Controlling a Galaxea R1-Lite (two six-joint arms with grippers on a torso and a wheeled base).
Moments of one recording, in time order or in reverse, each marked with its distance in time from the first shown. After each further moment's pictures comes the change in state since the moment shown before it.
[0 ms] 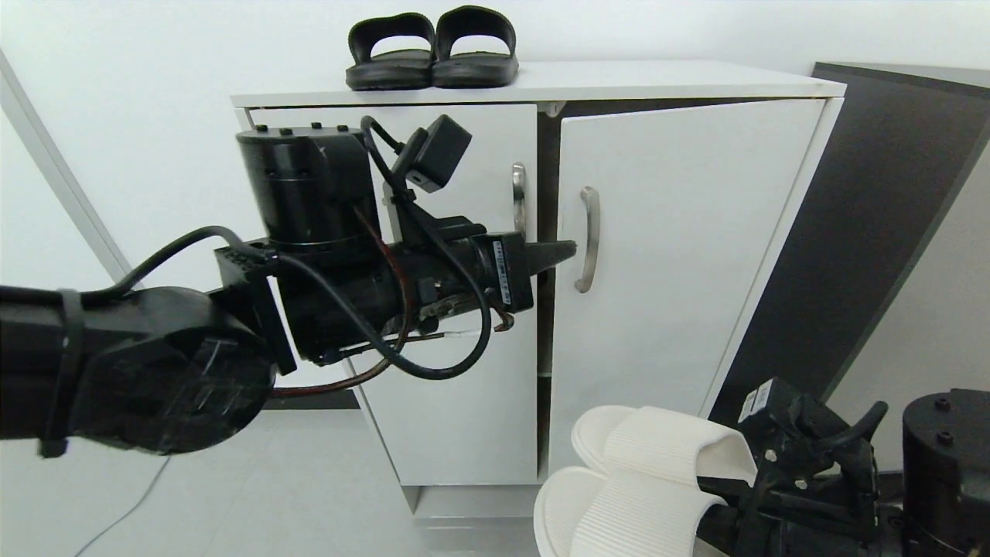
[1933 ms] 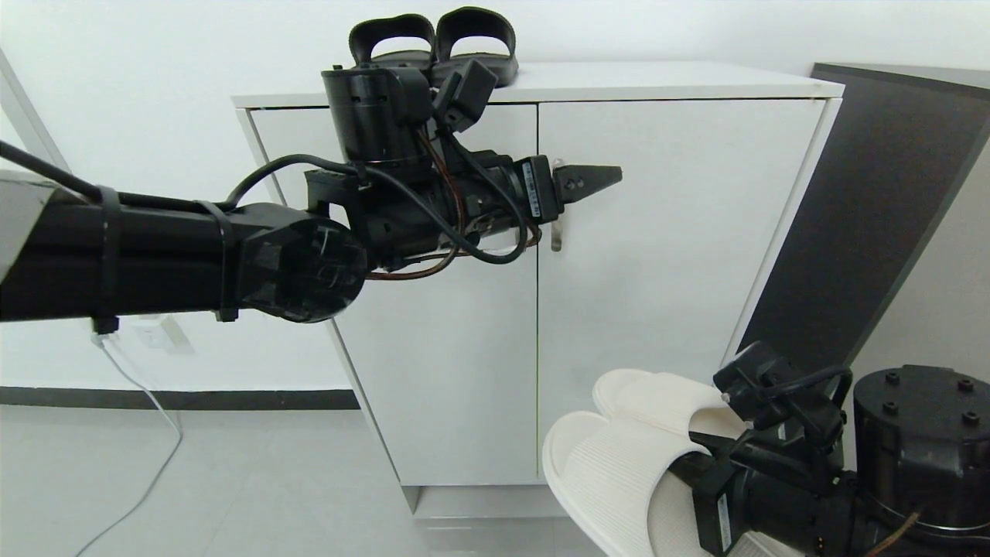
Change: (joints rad) left arm 0.093 0.259 -0.442 0.157 0.001 -0.006; right arm 0.000 0.069 -0.081 0.000 -0.231 0.040
